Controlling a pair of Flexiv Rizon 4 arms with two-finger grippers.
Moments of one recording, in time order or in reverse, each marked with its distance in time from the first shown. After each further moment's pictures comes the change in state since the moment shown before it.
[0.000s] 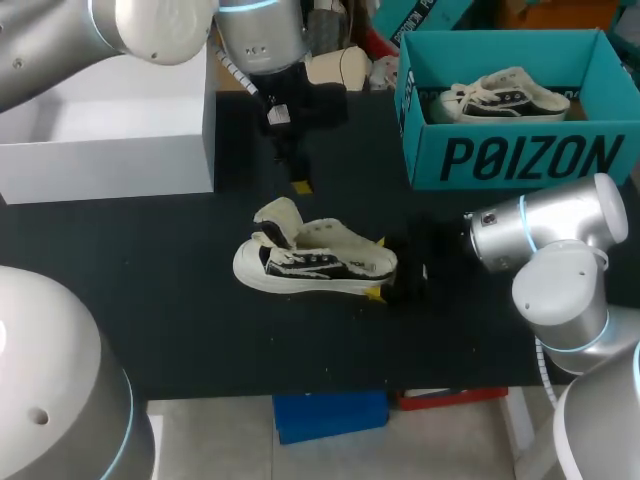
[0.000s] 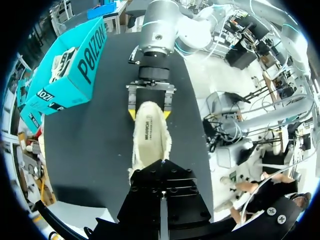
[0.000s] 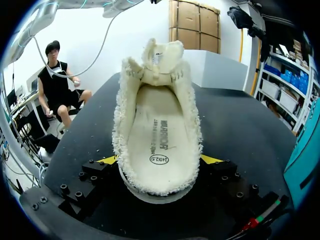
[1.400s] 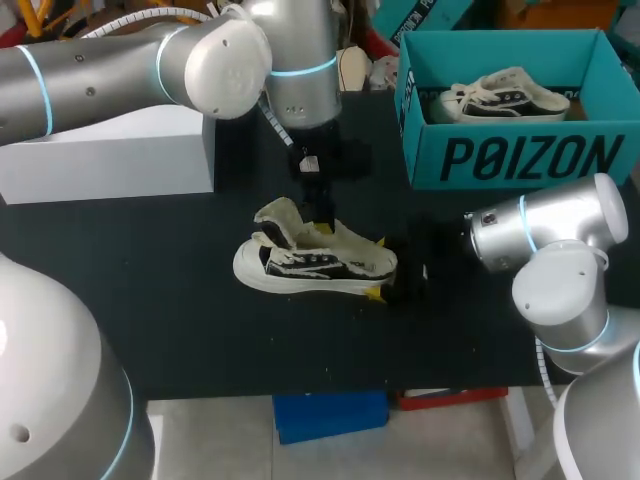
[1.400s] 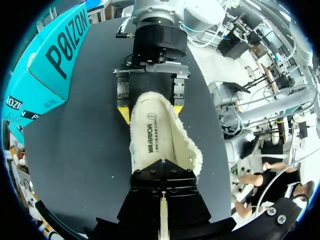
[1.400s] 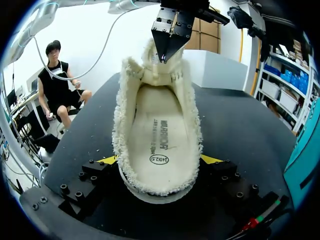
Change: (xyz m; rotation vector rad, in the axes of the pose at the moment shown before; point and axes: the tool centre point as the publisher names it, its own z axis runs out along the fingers) left arm -0.030 -0.008 0.100 -0.035 0.094 0.068; right arm 0.000 0.000 0.000 0.000 0.000 0.000
